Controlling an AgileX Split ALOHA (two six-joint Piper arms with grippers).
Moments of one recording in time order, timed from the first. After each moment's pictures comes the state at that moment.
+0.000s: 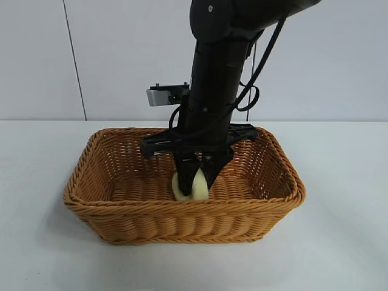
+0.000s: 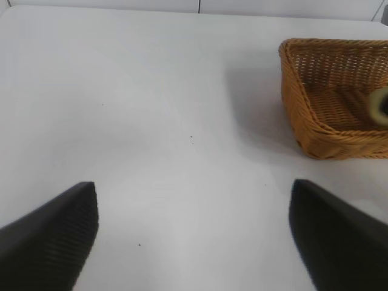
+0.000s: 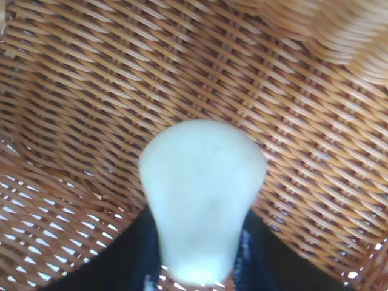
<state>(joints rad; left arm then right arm) -0.02 -0.01 -0.49 -0.05 1.07 -0.02 0.60 2.16 -1.59 0.10 0.92 0.12</state>
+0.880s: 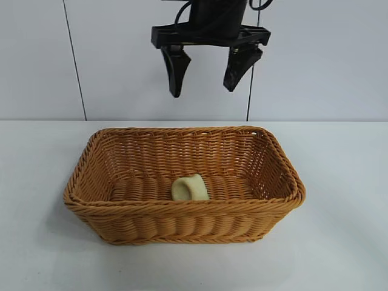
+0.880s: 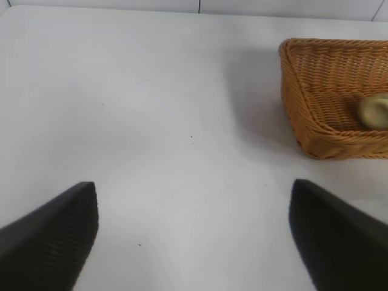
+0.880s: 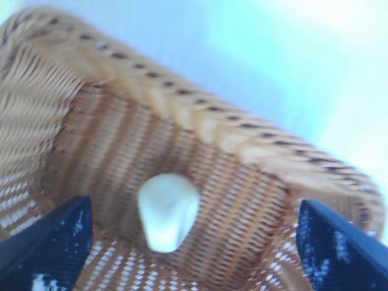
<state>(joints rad) -0.02 -0.01 -0.49 -0.05 1.07 -0.02 0.47 2.16 -2.04 0.01 1.21 0.13</state>
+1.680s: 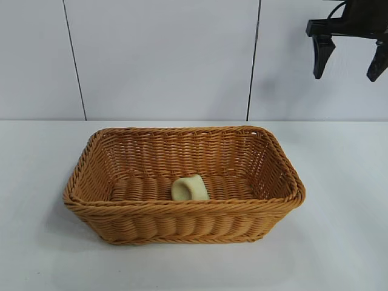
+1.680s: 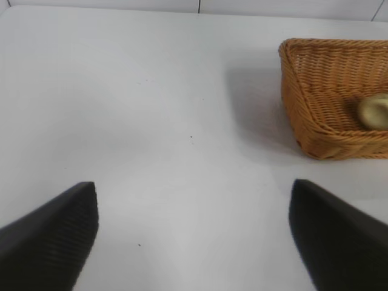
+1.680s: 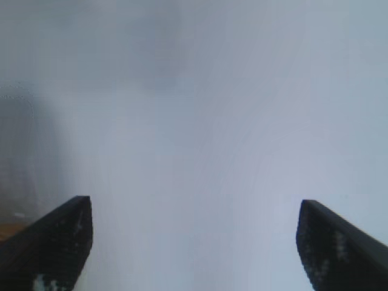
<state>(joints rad) -0.02 -0.01 -0.49 -0.05 1.07 -0.02 -0.01 2.16 -2.04 -0.02 1.21 0.12</state>
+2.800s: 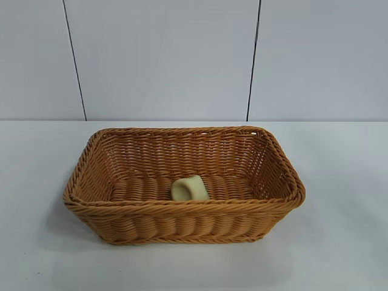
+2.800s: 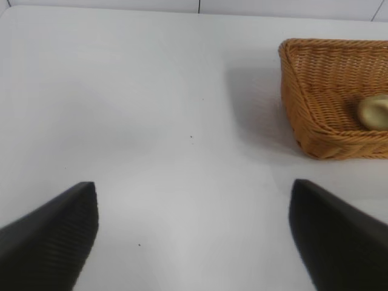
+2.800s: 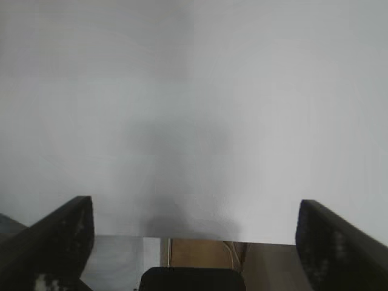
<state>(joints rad) -0.02 -0.01 -0.49 -0.05 1.07 -0.02 -0.02 1.14 -0.68 -0.02 1.06 0.01</state>
